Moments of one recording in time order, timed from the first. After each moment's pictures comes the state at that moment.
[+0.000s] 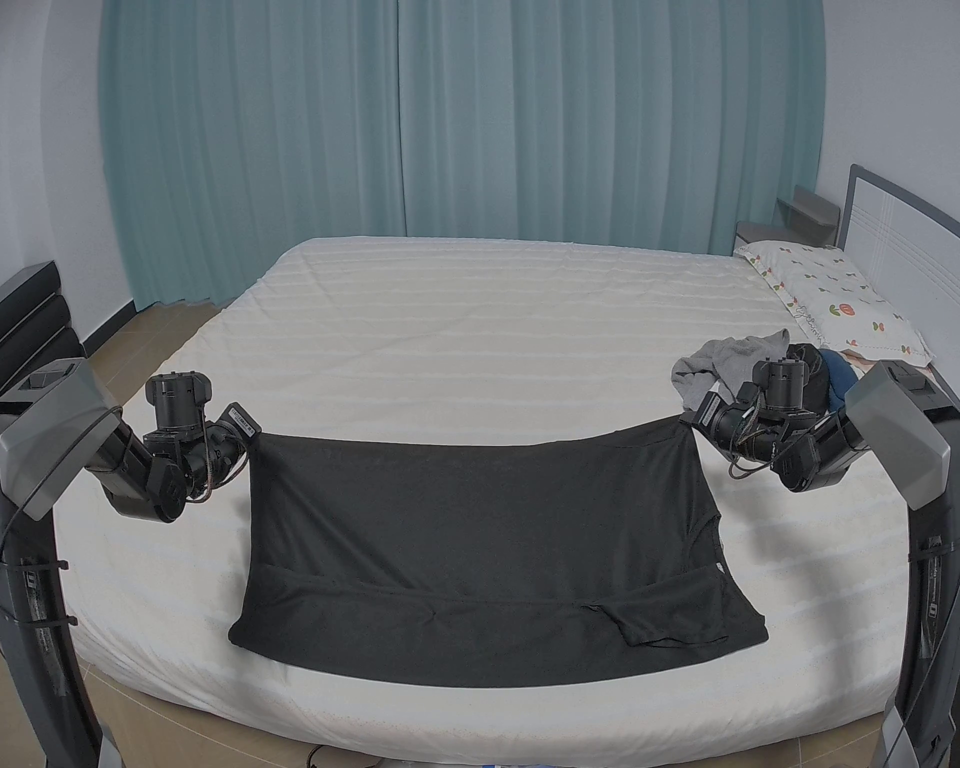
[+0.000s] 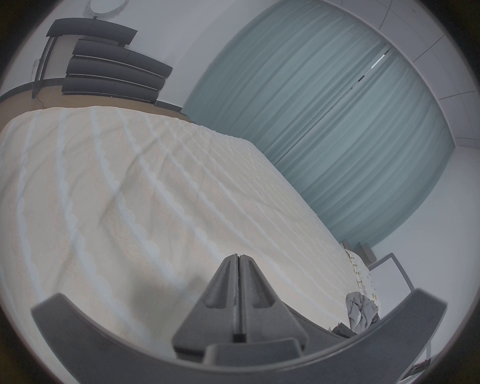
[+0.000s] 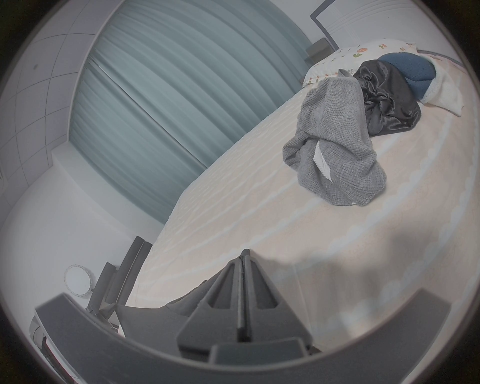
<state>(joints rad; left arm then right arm) 0.04 2.26 -1.07 -0.78 -0.02 -0.78 0.05 2.44 -1.37 -0.69 0.28 0.67</state>
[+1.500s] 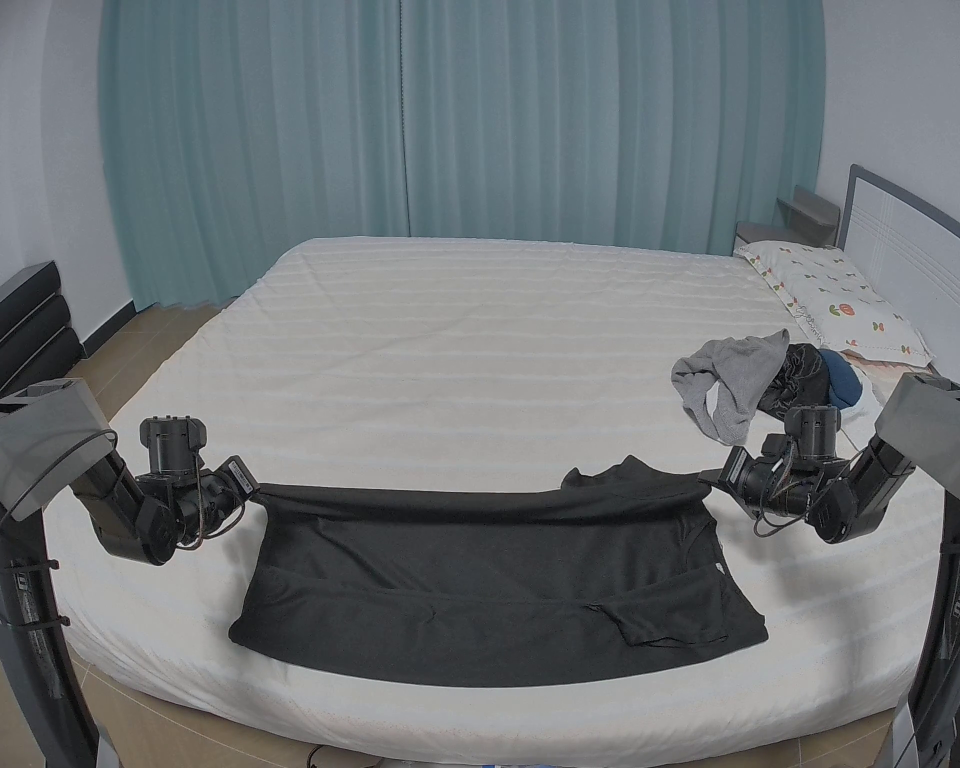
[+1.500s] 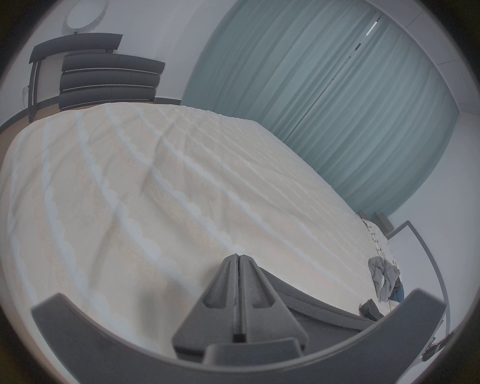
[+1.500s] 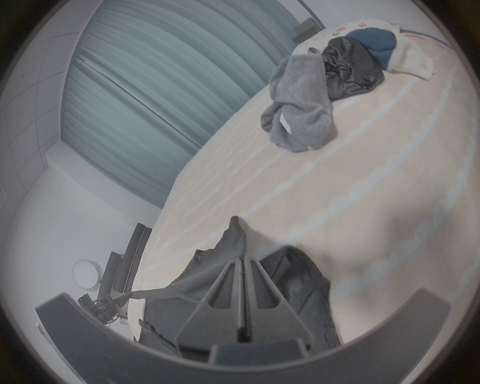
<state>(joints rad) 0.04 2.22 -0.83 -0.84 -0.03 -0.64 0.02 2.28 -0.92 -0.85 0.37 0.66</state>
